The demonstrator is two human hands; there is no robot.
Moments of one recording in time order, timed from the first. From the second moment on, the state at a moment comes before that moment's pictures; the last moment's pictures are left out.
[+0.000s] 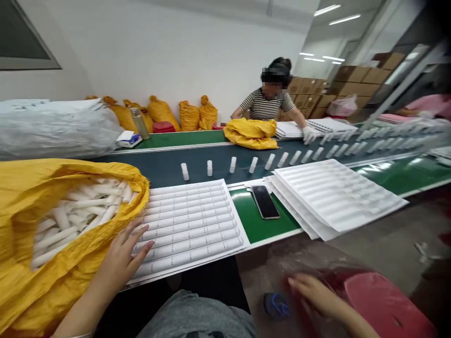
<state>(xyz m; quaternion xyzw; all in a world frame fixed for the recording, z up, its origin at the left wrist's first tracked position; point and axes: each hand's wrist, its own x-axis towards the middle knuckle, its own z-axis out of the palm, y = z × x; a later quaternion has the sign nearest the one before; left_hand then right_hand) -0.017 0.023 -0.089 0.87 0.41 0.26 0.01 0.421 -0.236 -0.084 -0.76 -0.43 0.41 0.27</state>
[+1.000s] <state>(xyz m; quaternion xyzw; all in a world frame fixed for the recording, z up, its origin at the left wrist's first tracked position) -0.021 0.106 0.000 0.71 0.68 0.15 0.11 0.392 0.097 -0.046 -0.63 -0.73 0.14 0.22</state>
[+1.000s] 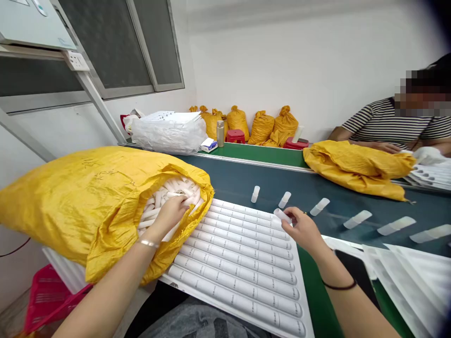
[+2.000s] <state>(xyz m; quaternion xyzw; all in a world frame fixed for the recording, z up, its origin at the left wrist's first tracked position) 0.027 0.036 0.026 0.87 0.35 0.33 0.05 0.267 0.040 0.006 -0.44 -0.69 0.37 0.44</state>
